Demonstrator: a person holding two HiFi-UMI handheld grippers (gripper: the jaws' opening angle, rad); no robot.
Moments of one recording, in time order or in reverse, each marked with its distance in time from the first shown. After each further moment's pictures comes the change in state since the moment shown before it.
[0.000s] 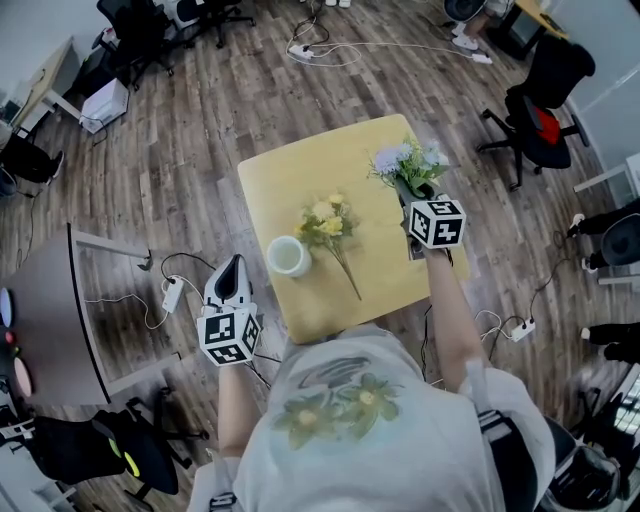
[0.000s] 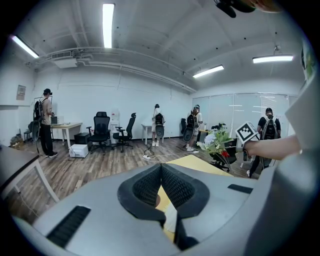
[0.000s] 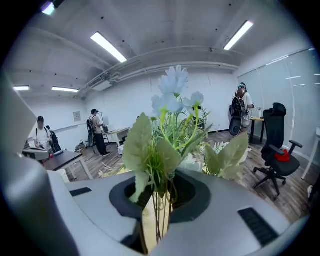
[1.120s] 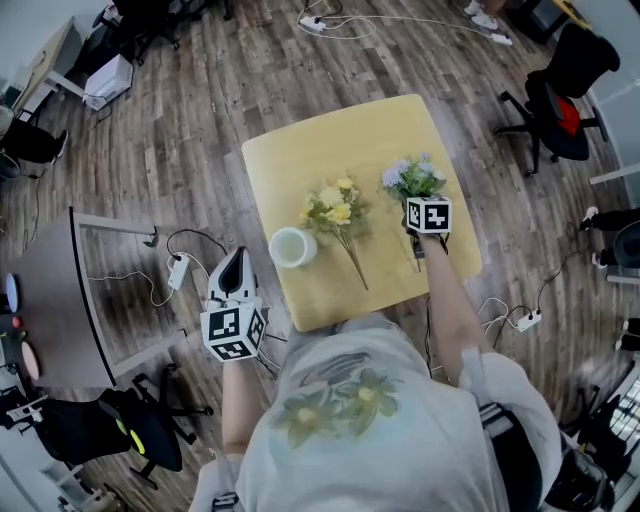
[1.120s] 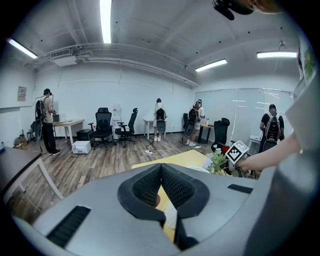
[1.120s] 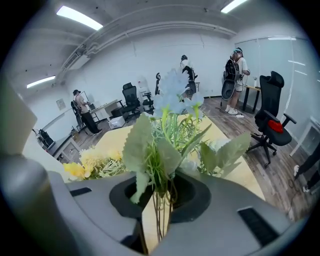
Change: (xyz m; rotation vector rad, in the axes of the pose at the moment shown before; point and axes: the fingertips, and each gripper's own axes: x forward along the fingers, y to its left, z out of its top) left arm 0.027 0.000 -0.013 -0.001 0.064 0.027; right arm 0.071 -0.048 -0.154 0.106 0.391 -0.079
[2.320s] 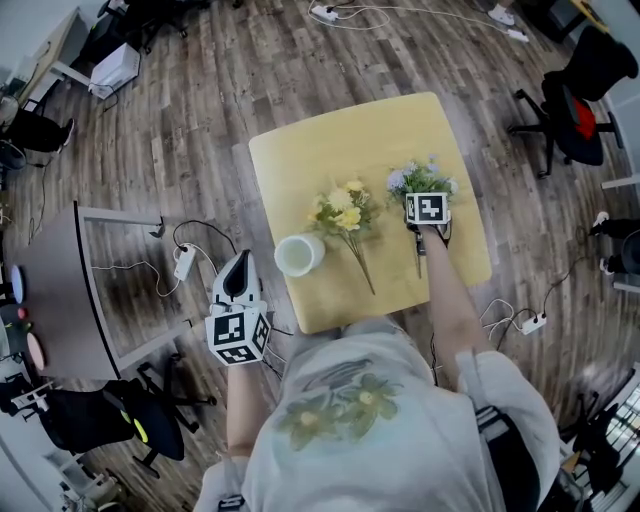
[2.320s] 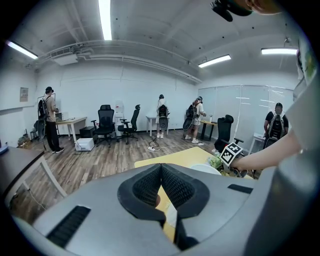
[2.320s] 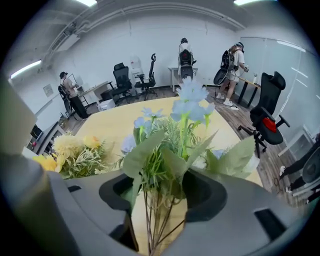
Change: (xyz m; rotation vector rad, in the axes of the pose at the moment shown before) left arm 0.025 0.011 -0.004 -0.009 0.039 0.032; right arm 0.057 -0.015 -0.011 -0.030 0.182 -0.112
